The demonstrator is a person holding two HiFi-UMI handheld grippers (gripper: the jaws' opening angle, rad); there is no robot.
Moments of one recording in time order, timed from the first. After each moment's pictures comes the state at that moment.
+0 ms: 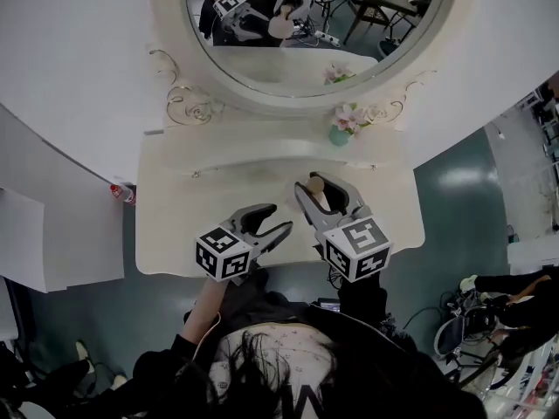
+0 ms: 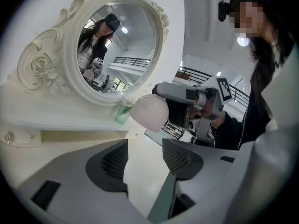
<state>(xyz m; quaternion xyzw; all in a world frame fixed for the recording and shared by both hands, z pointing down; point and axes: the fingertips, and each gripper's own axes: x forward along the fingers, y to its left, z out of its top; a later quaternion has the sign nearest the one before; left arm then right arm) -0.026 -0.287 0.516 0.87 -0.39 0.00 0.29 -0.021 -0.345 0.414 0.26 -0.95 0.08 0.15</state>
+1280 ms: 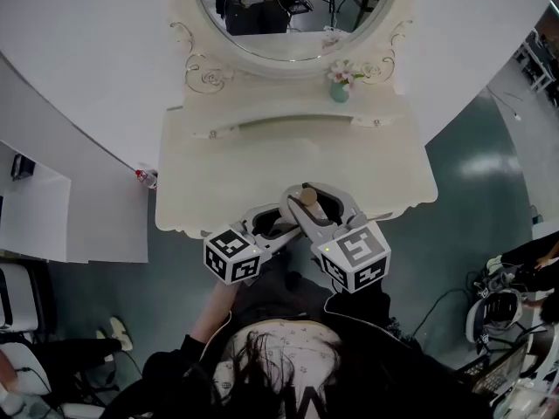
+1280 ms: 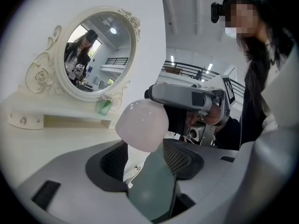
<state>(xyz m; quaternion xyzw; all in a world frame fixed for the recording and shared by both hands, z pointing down) 0.040 -0.146 0.495 0.89 -0.38 0.03 0.24 0.022 -0.174 0.411 0.22 -0.96 0.09 0.12</state>
